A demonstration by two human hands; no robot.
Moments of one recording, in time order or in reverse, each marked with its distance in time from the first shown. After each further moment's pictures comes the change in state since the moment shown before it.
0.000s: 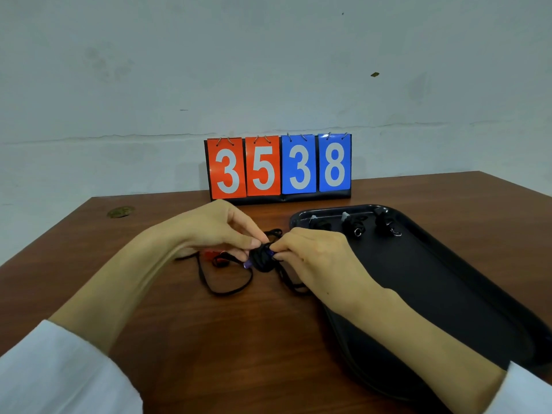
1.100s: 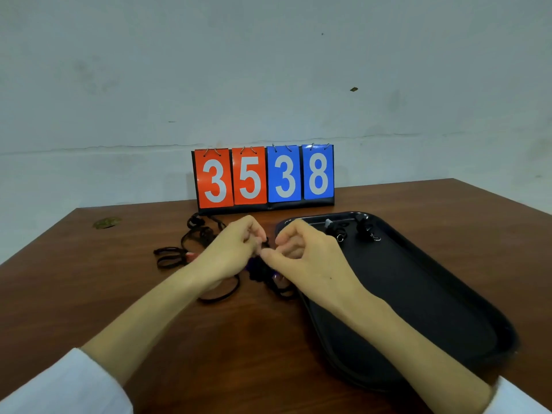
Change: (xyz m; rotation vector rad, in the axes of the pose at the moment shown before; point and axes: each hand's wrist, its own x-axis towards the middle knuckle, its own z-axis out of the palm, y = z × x) left_hand 0.019 -0.006 0.053 0.196 0.376 0.148; right_hand 0.001 -0.015 -0.019 0.413 -0.051 0.741
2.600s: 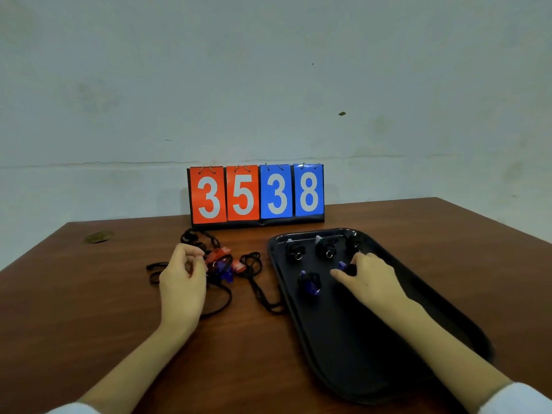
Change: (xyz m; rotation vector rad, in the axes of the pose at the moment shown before) left_hand -0.018 -0.059 0.014 -0.244 0.692 -0.019; right_hand 0.018 0.102 -0.062 -0.678 0.064 0.409
